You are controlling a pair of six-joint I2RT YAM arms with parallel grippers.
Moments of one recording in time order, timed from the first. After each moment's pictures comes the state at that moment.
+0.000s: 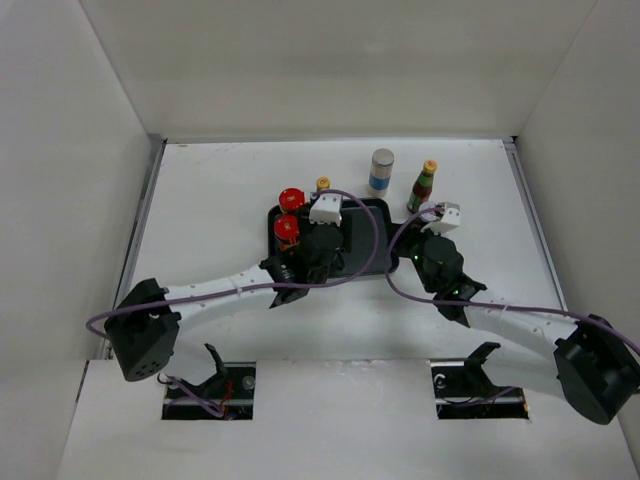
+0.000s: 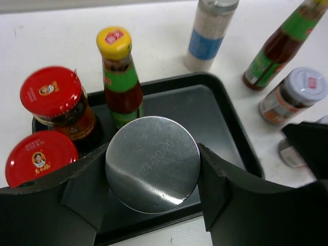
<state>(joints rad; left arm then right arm) -1.00 1.38 0.90 0.19 -0.76 -0.33 0.66 1.12 0.44 0.55 0.44 0.57</state>
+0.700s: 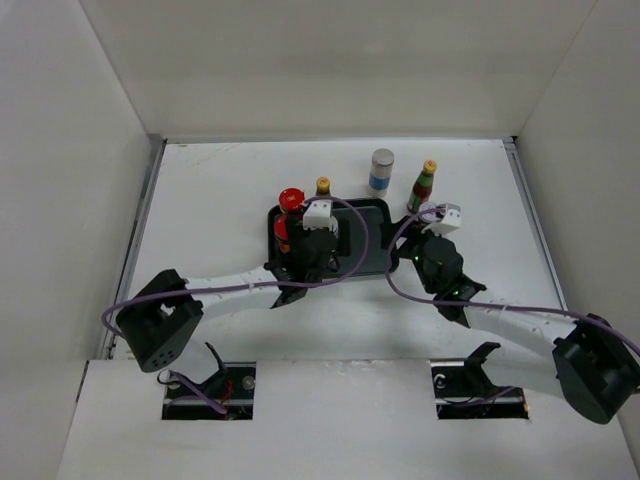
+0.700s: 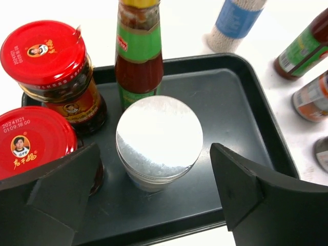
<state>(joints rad) -0.93 1.48 0.77 0.34 -0.72 -0.40 0.65 1.12 0.43 0.55 0.45 0.58</state>
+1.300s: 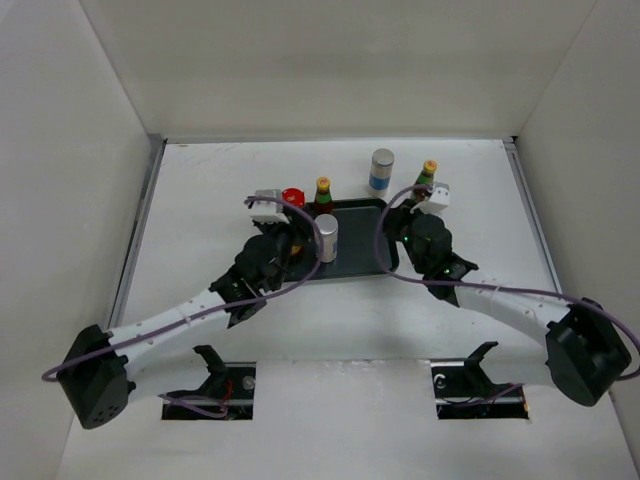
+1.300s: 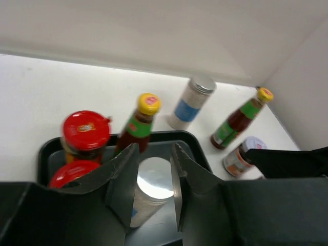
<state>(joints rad) -0.88 1.09 0.66 0.49 -0.64 -0.34 0.65 1.21 0.61 0.44 0.44 0.56</state>
